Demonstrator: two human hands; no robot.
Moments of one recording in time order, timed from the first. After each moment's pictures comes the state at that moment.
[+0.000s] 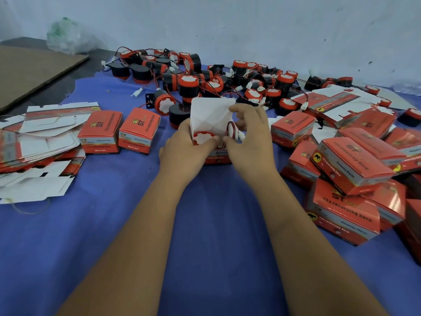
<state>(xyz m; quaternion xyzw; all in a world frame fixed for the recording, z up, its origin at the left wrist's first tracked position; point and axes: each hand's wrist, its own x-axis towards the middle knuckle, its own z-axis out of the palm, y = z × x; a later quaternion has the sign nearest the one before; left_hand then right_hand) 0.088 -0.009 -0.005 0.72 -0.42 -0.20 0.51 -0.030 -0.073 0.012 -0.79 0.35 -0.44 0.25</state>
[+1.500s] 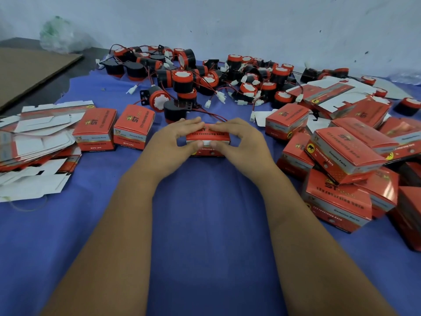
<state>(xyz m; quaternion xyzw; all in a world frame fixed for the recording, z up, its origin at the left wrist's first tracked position) 0.118 0.005 -0.004 0.67 -0.58 -0.17 0.43 -0.047 -0.082 -0.001 -0.83 0.30 -0.35 0.31</state>
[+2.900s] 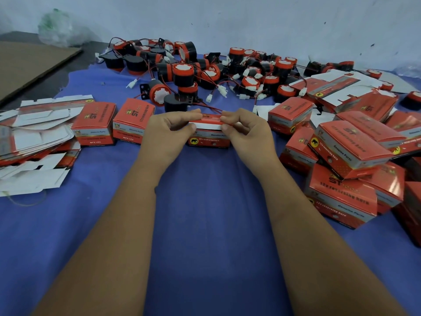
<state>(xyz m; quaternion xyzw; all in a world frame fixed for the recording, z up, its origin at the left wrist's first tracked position) 0.112 -0.002 -0.009 0.58 -0.47 -0.22 0.63 -0.041 -0.084 -0.007 -0.72 0.31 -0.44 0.44</state>
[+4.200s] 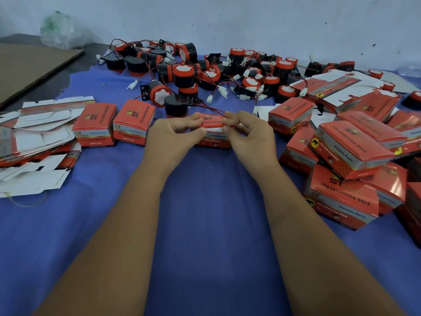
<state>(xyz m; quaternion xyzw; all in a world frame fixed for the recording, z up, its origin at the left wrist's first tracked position) 0.107 -0.002 -0.013 0.64 -0.46 -0.19 0.59 -0.042 -0.084 -0.012 -0.73 0.32 -0.46 0.39</state>
